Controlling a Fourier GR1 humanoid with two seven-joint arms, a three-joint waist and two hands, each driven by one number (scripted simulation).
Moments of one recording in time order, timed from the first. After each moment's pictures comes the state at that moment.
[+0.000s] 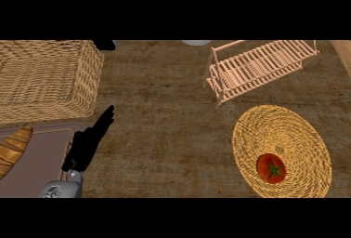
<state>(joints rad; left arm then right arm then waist) -0.07 0.14 -0.05 -1.36 -0.11 -0.11 0.06 -1.24 -0.60 -0.20 -0.44 0.80 0.08 -0.19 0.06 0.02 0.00</state>
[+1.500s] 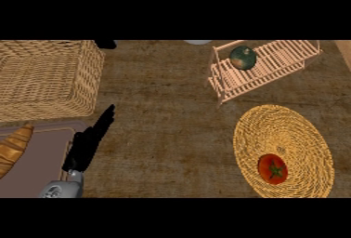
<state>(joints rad) -0.07 0.14 -0.05 -1.36 -0.12 -0.12 0.05 -1.30 -0.61 -0.73 -0.21 0.31 0.03 -0.17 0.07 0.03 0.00</state>
